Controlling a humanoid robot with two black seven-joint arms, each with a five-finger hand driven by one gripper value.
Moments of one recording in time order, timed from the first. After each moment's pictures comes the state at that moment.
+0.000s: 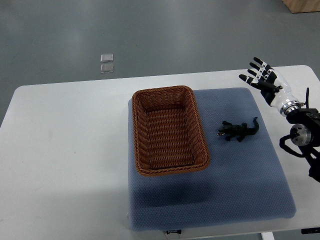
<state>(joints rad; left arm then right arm) -0.02 0.00 -0.09 -0.17 0.04 0.00 0.11 0.59 -0.26 1.05 0.64 -0.60 0.18 0.30</state>
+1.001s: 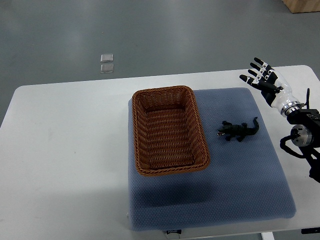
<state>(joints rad) -0.02 0.00 -0.09 -0.17 0.04 0.00 0.11 0.58 -0.26 1.05 0.64 -0.60 0.18 0.31</state>
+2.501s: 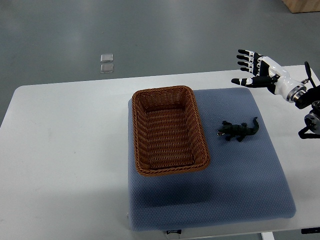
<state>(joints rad) -0.02 0.00 -0.09 -0.17 0.04 0.00 0.11 0.68 -0.42 0.89 0.74 -0.94 0.29 0.35</state>
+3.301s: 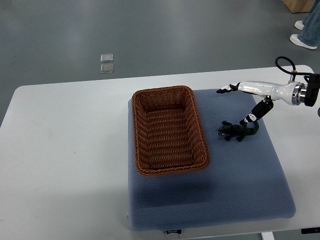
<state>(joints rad) -0.02 0.00 -0.09 -0.17 0.04 0.00 0.11 0.85 -0.70 0.42 1.03 -1.51 0.26 0.47</state>
